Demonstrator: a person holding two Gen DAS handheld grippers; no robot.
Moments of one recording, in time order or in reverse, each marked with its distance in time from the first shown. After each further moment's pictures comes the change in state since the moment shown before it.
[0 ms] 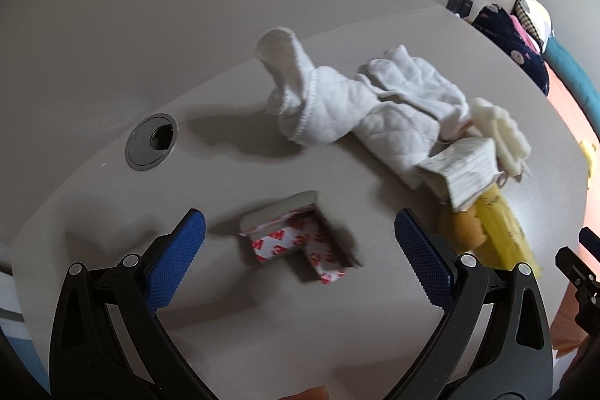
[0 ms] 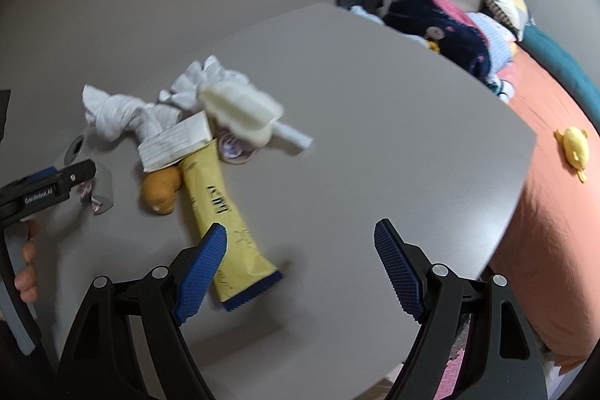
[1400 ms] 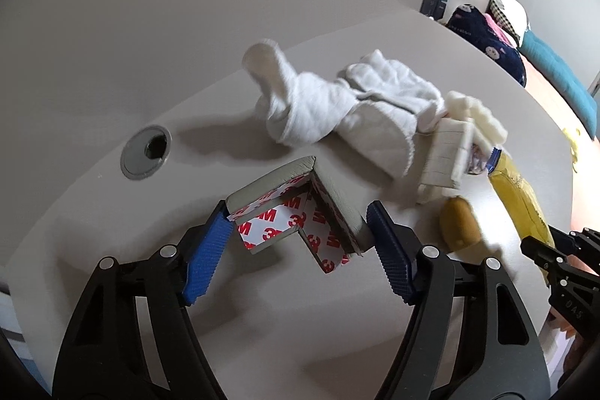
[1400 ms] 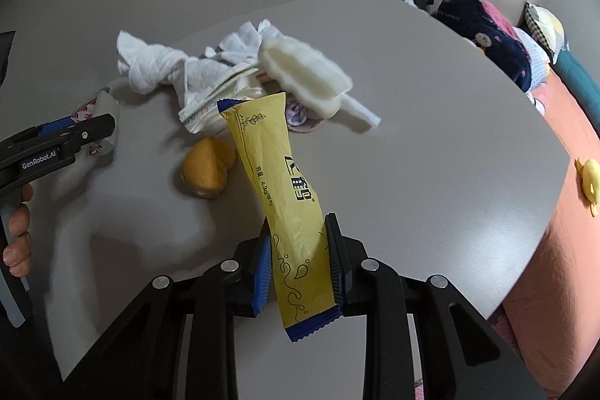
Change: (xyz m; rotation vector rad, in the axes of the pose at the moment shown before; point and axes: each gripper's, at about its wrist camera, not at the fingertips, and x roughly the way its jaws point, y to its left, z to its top) left arm -0.023 0.002 -0.015 0.064 -0.072 -0.065; right arm 0.001 0.030 -0.011 -0.115 0.038 0.053
